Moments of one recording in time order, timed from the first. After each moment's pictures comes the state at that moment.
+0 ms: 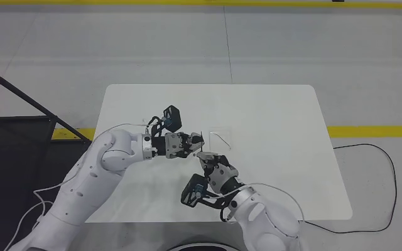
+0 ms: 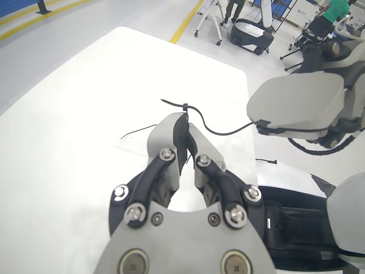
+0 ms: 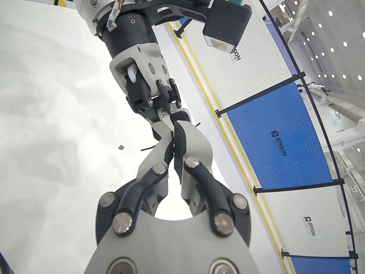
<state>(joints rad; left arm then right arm) 0.94 -1.01 -1.06 -1.55 0.57 -0.87 -0.49 -1.45 -1.35 1.00 -2.21 -2.20 -0.46 0.39</state>
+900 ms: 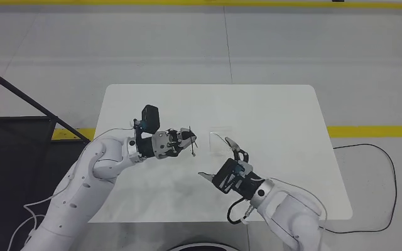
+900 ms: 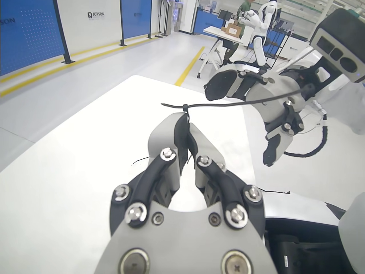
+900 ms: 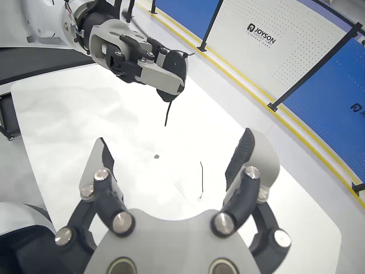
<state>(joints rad) 1.06 -1.00 -1.19 -1.60 0.67 -0.94 -0.20 -1.49 -1.34 1.23 -2.17 -1.62 -0.54 0.36</state>
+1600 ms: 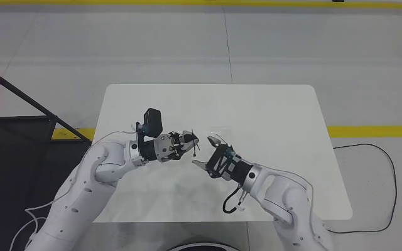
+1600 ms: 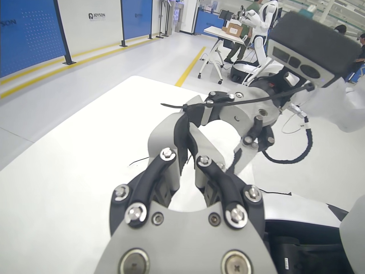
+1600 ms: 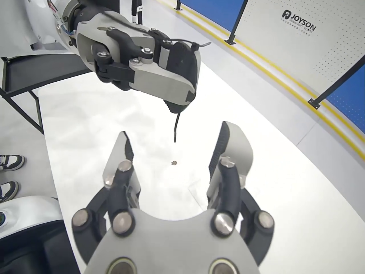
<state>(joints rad) 1.09 -1.00 -1.19 -1.64 0.70 -0.92 -0.18 -1.30 -1.35 1.18 -1.98 -1.37 -0.60 0.47</state>
